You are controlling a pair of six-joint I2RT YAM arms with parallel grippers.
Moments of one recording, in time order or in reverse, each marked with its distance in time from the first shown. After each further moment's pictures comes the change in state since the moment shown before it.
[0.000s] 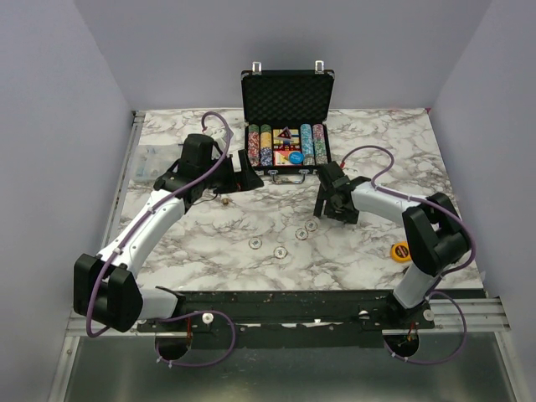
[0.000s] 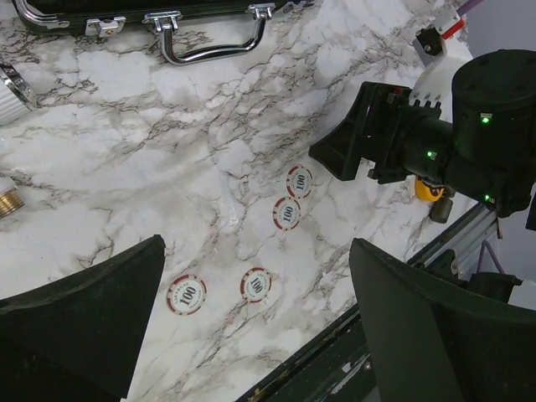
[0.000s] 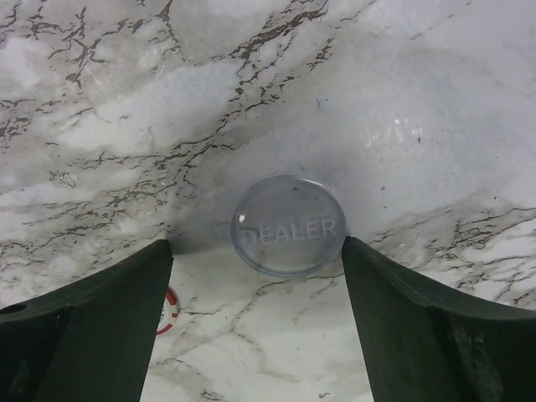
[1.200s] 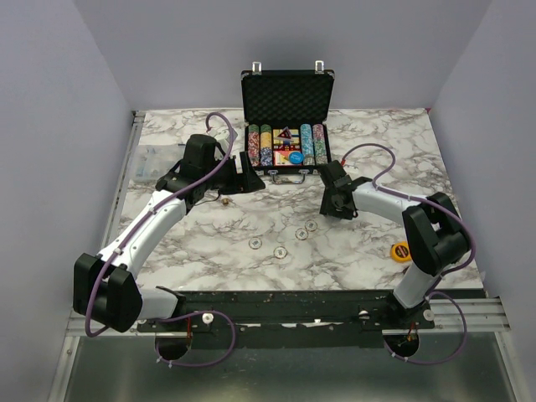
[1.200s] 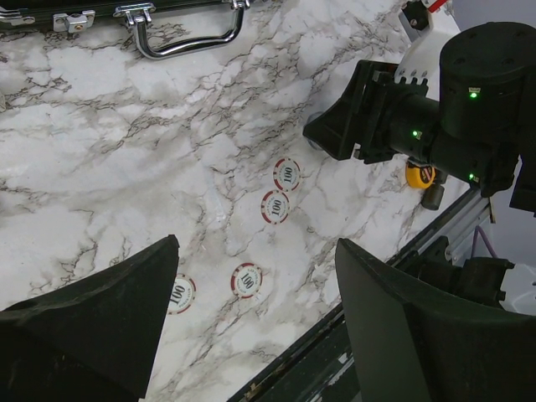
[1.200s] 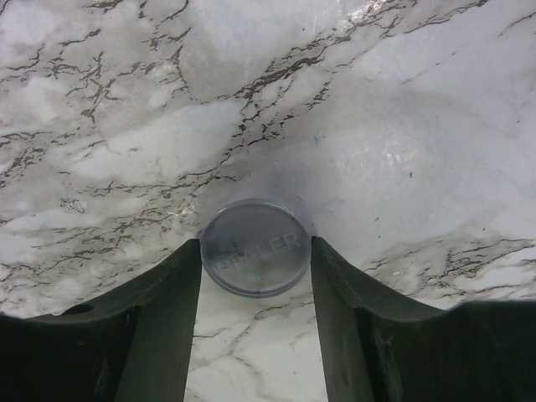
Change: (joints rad) left arm -0.022 0.000 0.000 0.009 0.027 0.004; right arm -0.016 0.004 -0.012 0.069 0.019 -0.033
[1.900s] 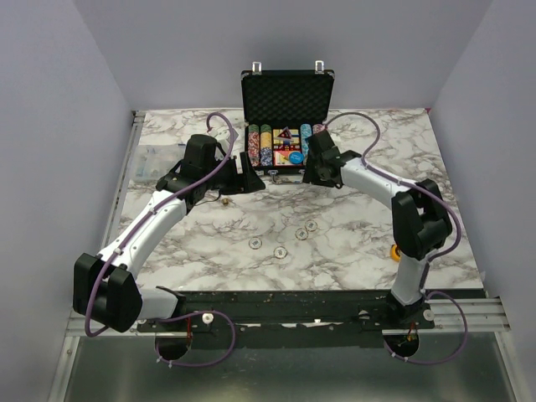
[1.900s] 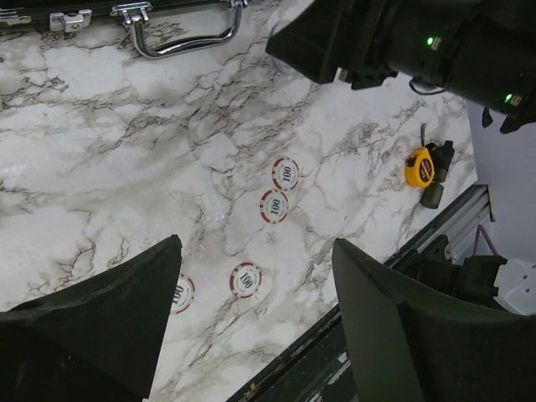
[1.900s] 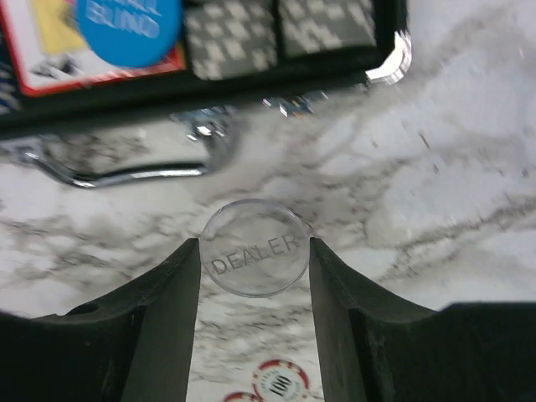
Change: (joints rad) left arm -0.005 0.000 0.000 0.000 0.000 0.000; right arm 0.019 0.133 0.314 0.003 -0.048 -0.095
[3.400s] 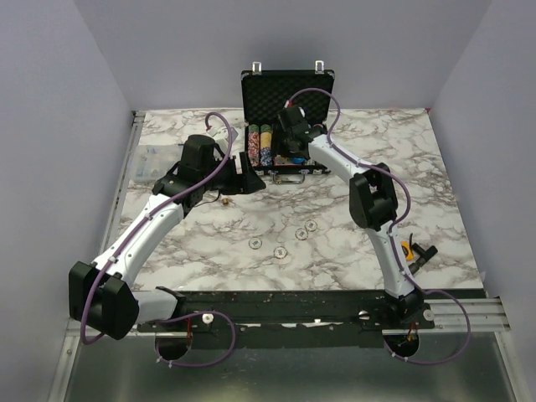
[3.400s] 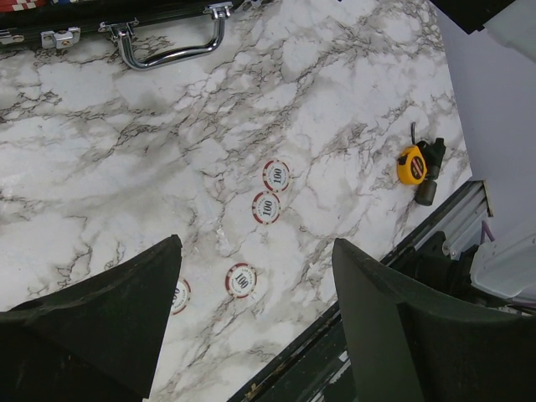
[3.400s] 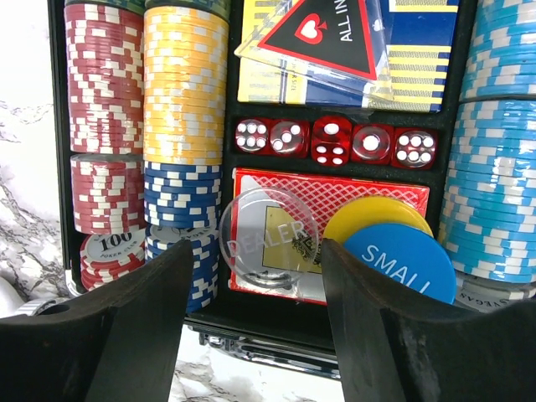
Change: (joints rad) left arm -0.012 -0.045 0.000 0.000 0.000 0.013; right arm 0.023 0.540 0.784 -0.061 -0.150 -0.116
